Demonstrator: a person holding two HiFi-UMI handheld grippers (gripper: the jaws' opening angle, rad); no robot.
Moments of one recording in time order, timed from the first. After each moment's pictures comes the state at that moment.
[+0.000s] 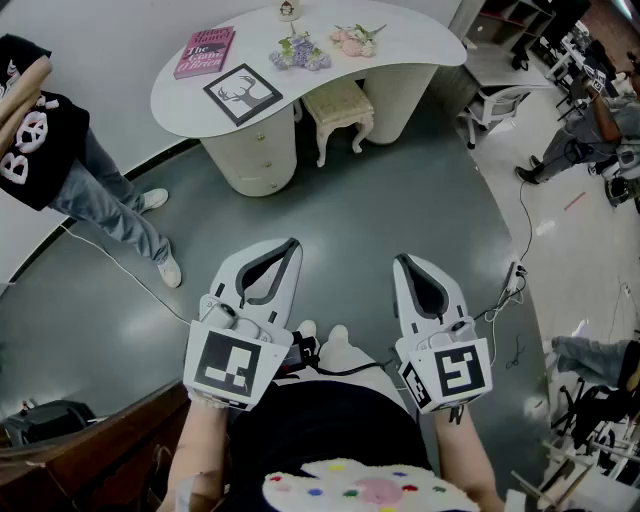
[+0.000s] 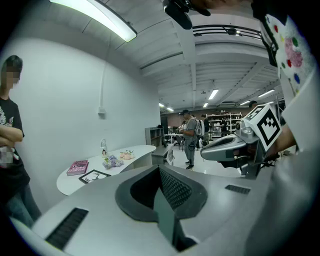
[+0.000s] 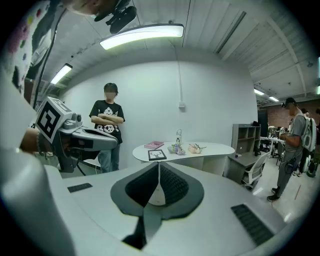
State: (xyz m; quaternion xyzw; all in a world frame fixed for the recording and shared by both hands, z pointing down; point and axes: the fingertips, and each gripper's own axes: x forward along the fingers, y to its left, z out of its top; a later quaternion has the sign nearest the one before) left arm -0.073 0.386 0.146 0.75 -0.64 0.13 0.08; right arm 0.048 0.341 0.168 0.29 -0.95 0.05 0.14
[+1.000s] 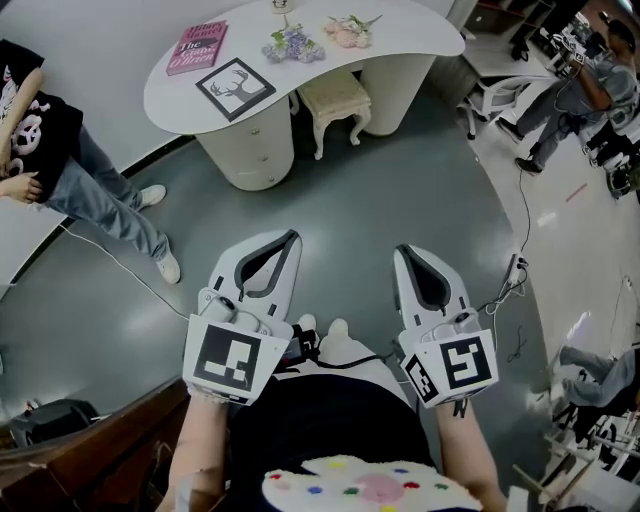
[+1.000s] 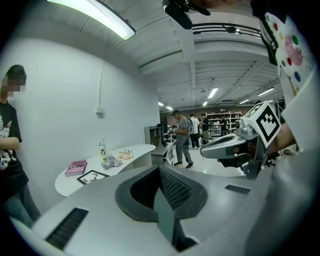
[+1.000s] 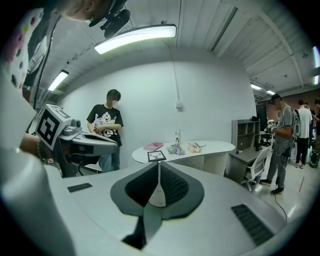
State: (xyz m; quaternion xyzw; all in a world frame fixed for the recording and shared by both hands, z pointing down) left arm -0.064 0.372 0.149 0.75 -0.64 0.14 0.07; right arm 0.056 0.327 0.168 0.29 -0.95 0.08 0.13
